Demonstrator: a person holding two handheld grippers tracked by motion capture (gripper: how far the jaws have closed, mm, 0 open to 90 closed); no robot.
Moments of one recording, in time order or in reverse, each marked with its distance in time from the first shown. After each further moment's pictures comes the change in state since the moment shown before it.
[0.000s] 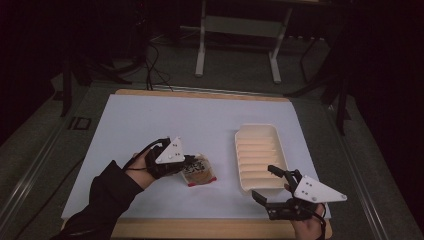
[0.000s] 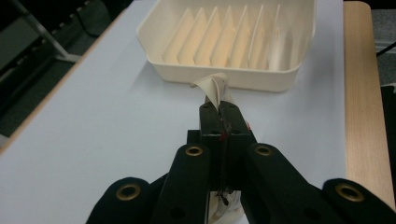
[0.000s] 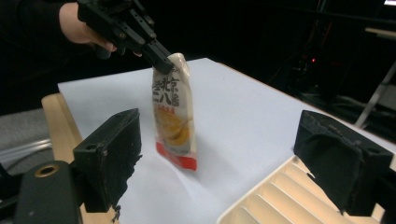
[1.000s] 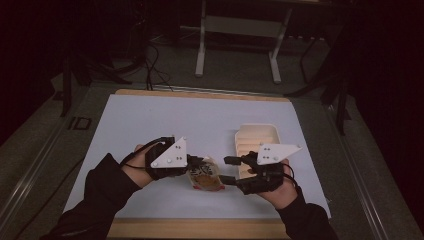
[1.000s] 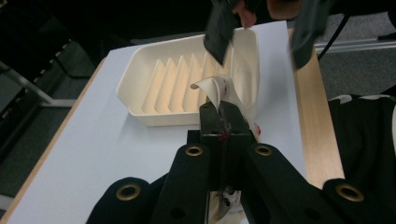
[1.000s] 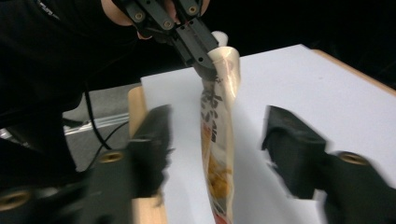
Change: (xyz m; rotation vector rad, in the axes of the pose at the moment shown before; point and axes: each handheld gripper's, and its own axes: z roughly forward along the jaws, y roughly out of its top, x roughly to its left) left arm -0.013 0.041 -0.028 -0.074 -0.097 0.151; right arm -0.008 0.056 0.082 0.153 0.387 0.011
